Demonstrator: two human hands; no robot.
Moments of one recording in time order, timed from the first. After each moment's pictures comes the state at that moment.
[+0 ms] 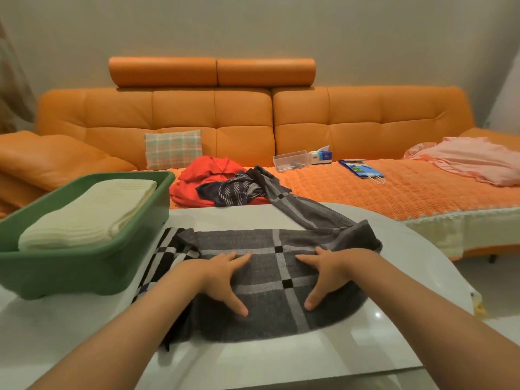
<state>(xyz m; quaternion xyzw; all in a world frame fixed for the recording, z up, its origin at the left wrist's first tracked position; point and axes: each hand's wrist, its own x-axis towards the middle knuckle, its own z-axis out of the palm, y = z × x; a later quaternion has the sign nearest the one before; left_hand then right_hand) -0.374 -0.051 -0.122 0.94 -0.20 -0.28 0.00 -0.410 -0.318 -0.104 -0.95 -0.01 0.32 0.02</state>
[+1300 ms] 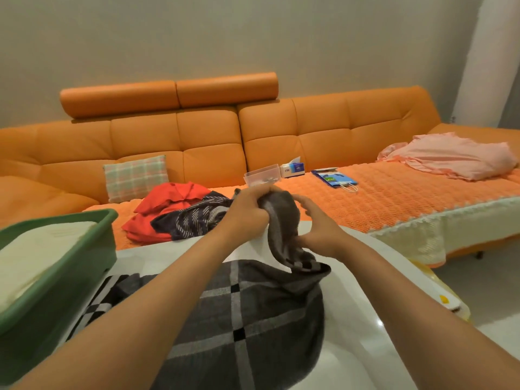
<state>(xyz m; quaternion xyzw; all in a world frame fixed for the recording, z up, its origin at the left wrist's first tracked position) -0.302 -0.238 -0.040 0.80 -0.36 0.08 0.48 -0.341 -0.417 -0.087 -0.89 -0.02 -0.09 0.44</state>
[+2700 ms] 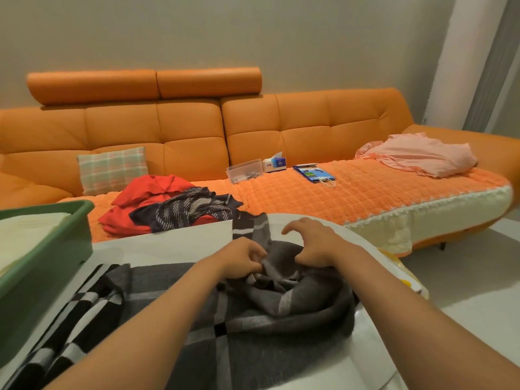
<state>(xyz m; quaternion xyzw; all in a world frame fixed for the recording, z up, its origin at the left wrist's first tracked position) -0.298 -0.237 -0.134 0.91 -0.31 -0.13 0.25 -0.371 -0.447 -0.106 -0.99 0.00 0.01 0.17</state>
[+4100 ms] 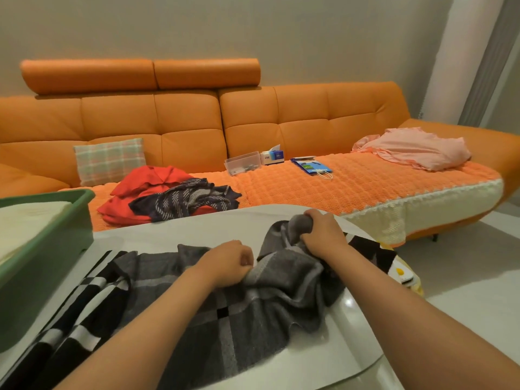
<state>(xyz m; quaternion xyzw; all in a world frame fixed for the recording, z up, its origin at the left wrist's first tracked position) -0.325 -0.209 -0.148 0.93 -0.34 -0.07 0.13 -0.371 -0.451 -0.135 -0.93 0.17 -0.11 0.29</state>
